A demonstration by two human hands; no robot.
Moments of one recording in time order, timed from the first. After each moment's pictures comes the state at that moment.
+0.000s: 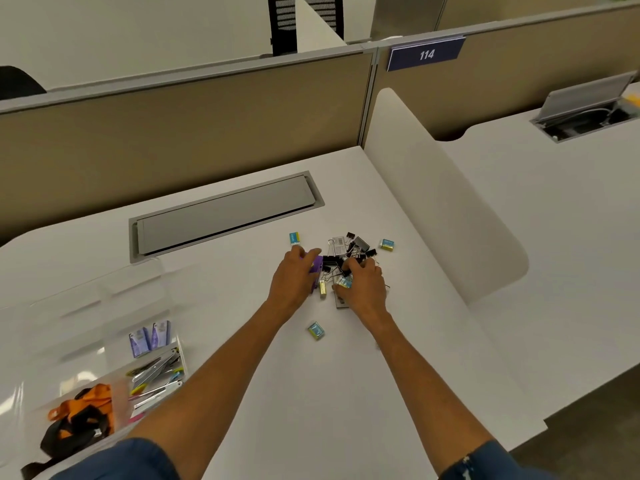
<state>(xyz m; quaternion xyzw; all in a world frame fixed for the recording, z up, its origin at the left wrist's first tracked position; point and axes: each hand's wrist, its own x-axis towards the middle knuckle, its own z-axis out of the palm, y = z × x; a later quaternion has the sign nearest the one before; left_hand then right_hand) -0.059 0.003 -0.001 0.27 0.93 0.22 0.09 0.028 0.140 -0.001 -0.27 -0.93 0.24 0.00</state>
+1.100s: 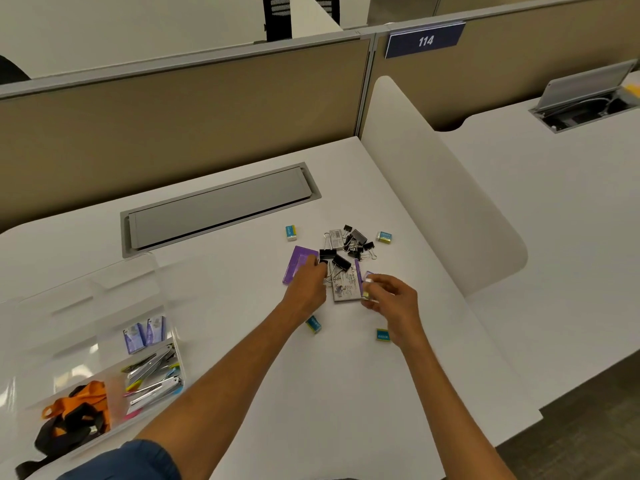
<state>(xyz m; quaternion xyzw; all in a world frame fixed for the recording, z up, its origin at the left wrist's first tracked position) -0.031 0.026 -0.018 0.28 0.93 0.19 0.16 0.094 0.164 0.012 -0.41 -0.55 0.72 0.11</state>
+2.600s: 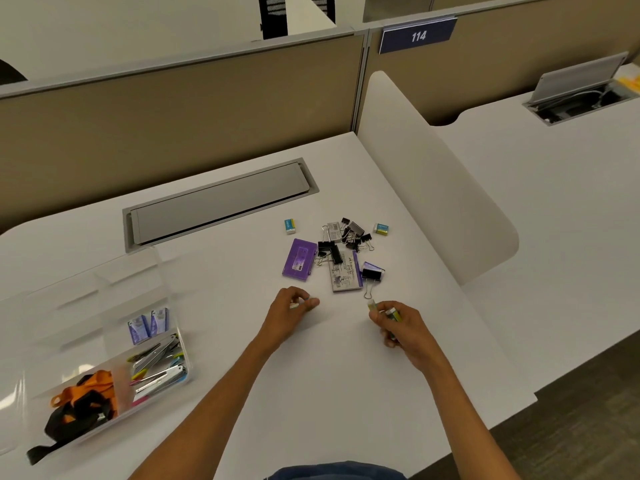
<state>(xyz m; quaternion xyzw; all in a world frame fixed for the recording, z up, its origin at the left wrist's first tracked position) 0.018 -0.049 -0.029 0.08 0.80 0.51 0.30 0.164 0.174 -0.013 -0.34 -0.62 0.71 -0.04</state>
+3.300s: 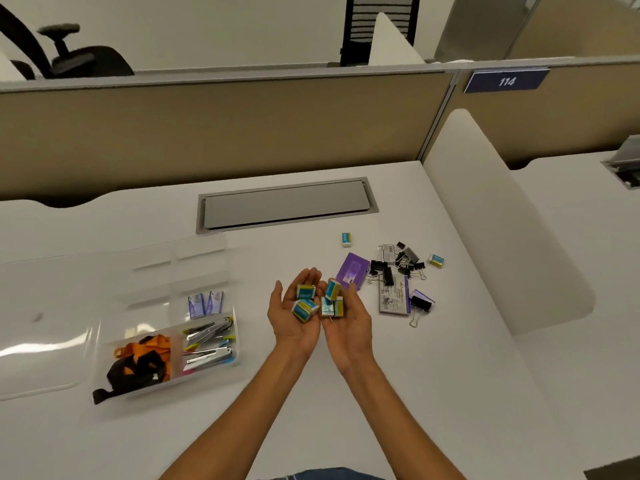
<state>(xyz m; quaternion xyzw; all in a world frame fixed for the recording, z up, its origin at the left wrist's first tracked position) 0.019 -0.086 0.031 -0.24 0.20 0.93 0.17 0.058 -0.005 0.037 -0.27 -0.22 0.94 0.03</state>
